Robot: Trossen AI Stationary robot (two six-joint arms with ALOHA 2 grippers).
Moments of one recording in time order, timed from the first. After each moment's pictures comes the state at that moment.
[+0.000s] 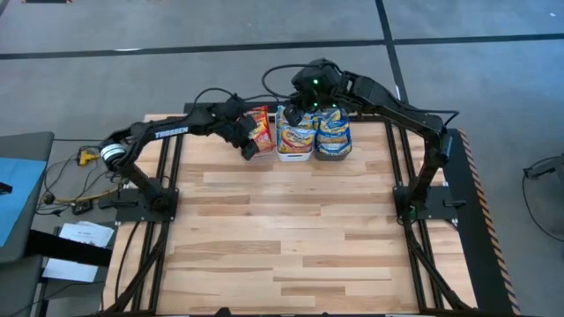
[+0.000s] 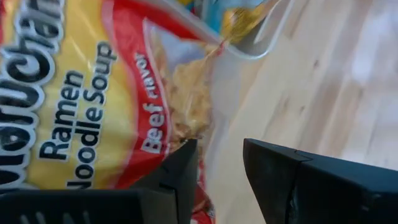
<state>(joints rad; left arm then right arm) 0.64 1.59 1.10 -0.45 0.33 -0.12 -0.40 1.77 1.99 -0.82 0.13 0.18</state>
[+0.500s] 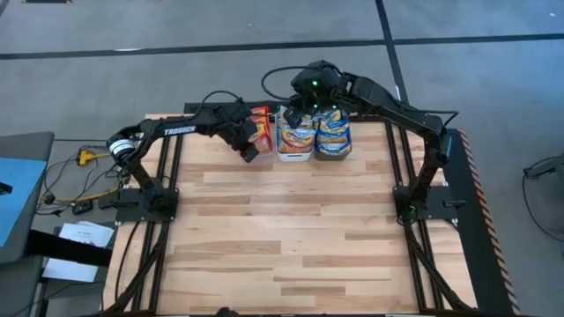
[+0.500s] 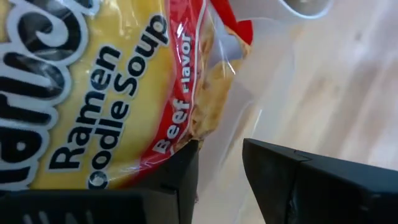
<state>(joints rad) 0.65 1.67 1.10 -0.50 0.29 -0.10 -0.39 1.77 1.99 -0.83 0.13 0.18</state>
